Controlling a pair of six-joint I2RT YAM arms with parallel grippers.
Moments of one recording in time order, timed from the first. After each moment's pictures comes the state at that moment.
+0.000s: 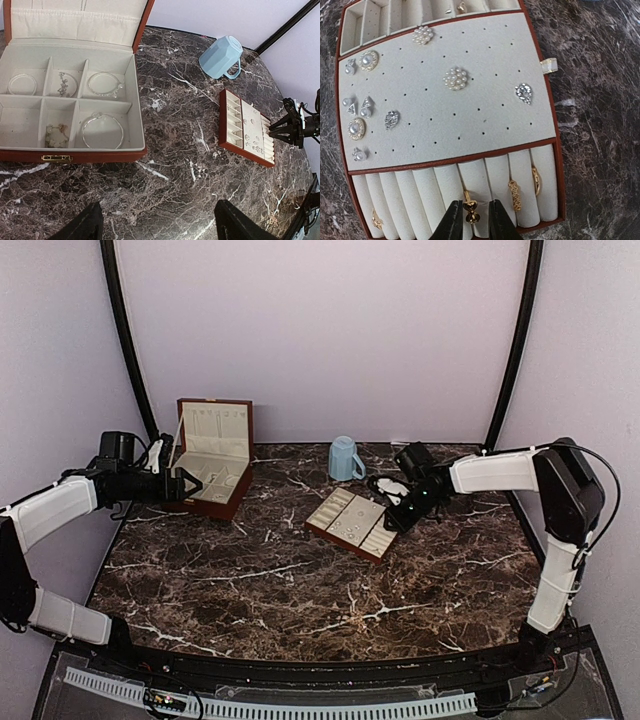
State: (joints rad) left arm -0.03 1.26 0.86 -0.32 0.51 -0.14; right arm 0.56 1.87 1.22 -0.45 -0.13 -0.23
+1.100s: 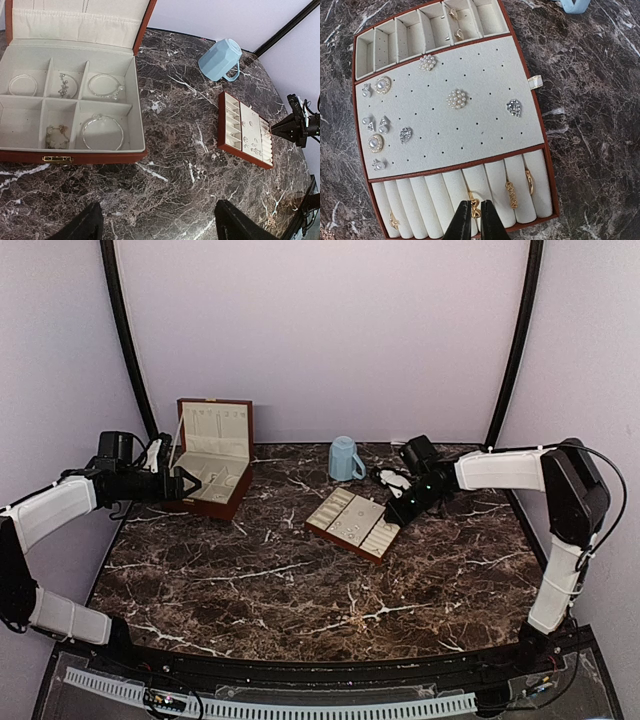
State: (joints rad) left arm -0.02 1.26 0.86 -0.31 0.52 -0.14; right arm 0.54 1.84 1.23 -0.45 -0.17 -0.17
